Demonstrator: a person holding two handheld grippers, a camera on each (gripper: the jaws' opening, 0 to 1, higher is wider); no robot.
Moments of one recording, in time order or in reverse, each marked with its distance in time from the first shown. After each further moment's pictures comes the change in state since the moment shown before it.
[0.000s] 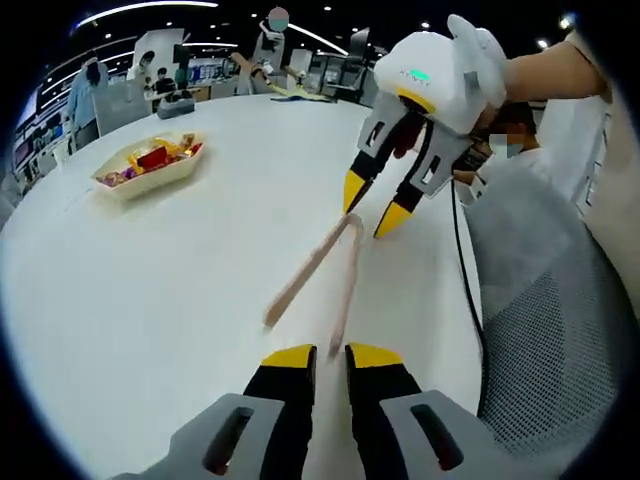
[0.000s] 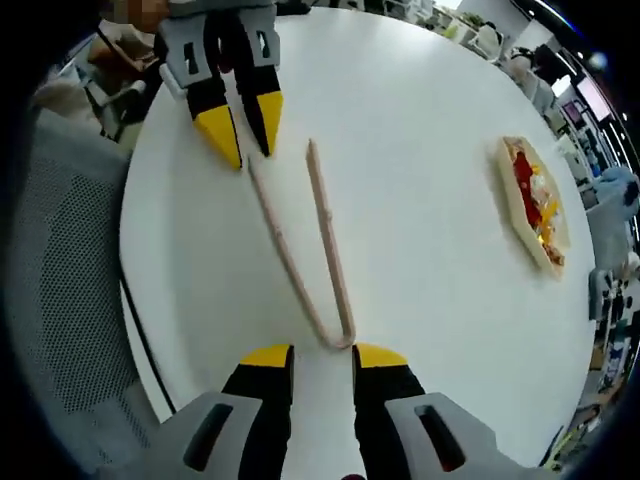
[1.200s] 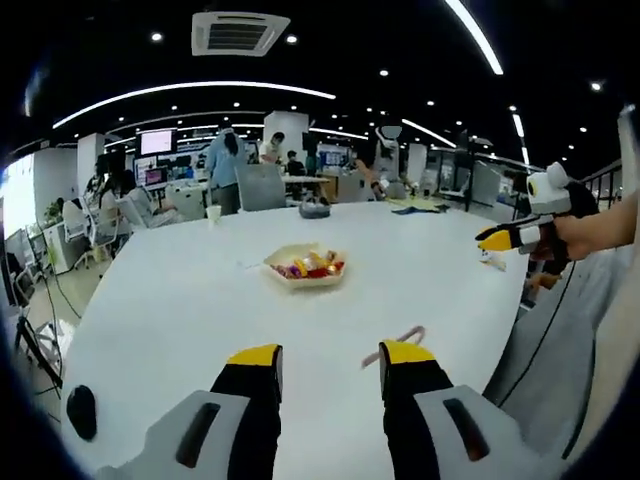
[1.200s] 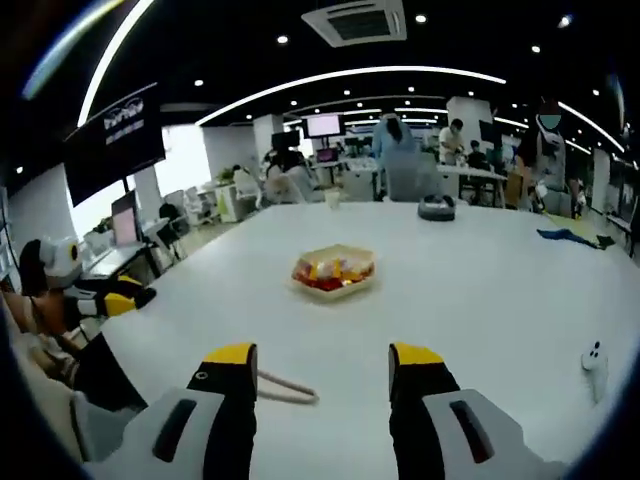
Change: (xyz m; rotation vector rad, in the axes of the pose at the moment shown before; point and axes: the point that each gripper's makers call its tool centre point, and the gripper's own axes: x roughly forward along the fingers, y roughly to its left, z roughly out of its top) left arm -0.197 0.002 0.053 -0.163 -0.486 0.530; right arm -0.201 -0.014 -0.003 0.904 -0.836 -0.488
